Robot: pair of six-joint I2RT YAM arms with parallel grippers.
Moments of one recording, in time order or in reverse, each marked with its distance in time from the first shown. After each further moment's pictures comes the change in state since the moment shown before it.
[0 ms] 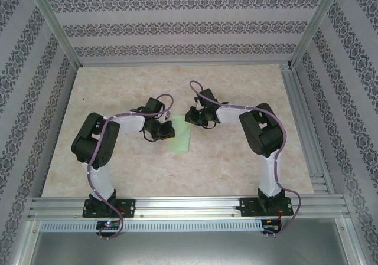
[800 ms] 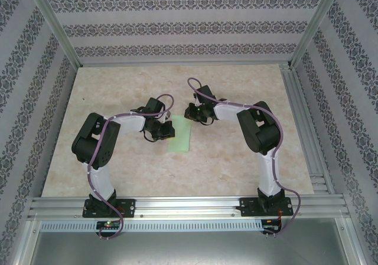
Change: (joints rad) left arm -0.003 -0.003 0.000 0.001 -0.006 0.000; right arm -0.006 0.048 0.095 -0.043 0.061 -0.024
